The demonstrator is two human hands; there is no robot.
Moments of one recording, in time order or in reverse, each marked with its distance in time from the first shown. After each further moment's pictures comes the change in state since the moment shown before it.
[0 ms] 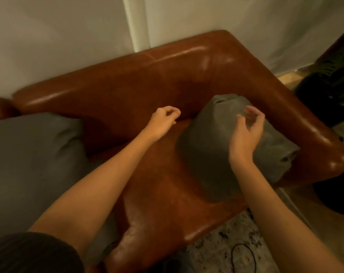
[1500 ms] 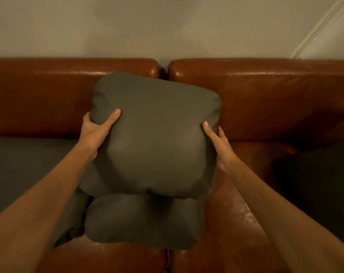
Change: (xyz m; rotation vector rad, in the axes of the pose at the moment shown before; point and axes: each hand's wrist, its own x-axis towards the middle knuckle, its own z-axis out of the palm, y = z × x) left_hand -0.249 -0.319 -0.377 -0.429 0.948 -0.331; right_hand -0.287 0.070 0.294 -0.060 -0.980 0.513
